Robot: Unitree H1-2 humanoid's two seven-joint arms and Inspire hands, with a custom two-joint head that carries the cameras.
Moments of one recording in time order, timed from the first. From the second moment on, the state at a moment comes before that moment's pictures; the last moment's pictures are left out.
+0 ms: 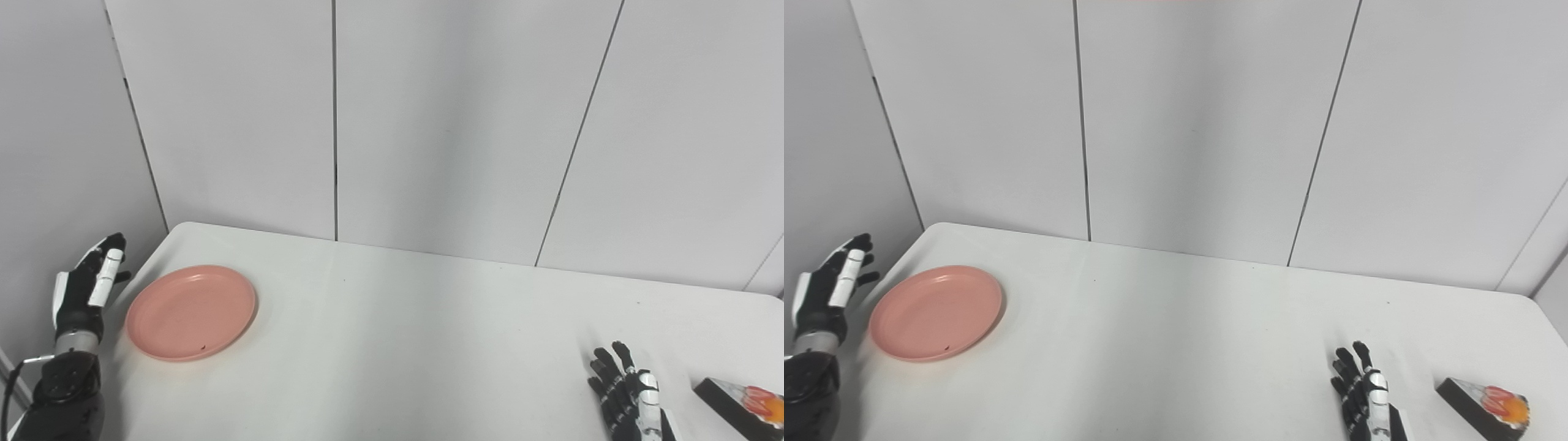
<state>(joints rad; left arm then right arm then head) -0.61 0.53 0.34 1.03 -0.12 -0.44 0.06 -0.18 -0.08 -0.13 0.12 0.26 -0.06 0.15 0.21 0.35</state>
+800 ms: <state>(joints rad) -0.55 0.44 0.27 0.84 -0.18 -0.34 0.01 -0.18 -0.09 -0.13 0.10 0.27 -0.05 0.15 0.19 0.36</state>
